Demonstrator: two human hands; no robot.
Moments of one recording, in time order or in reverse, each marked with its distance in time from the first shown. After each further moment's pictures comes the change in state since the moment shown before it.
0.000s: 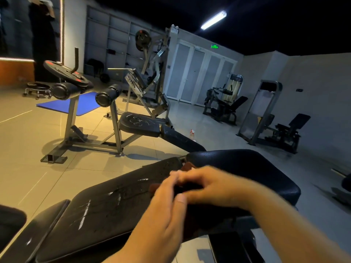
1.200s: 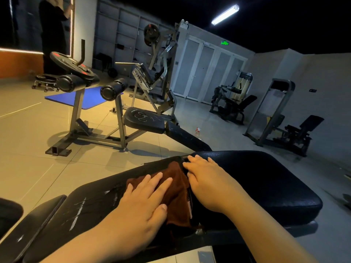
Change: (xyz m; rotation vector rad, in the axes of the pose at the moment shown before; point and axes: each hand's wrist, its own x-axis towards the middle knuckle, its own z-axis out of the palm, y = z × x) left_hand 0.034 -0.061 -0.025 0.564 -0.362 -0.147; right_hand 0.047 0.017 0.012 -0.468 0.274 0.210
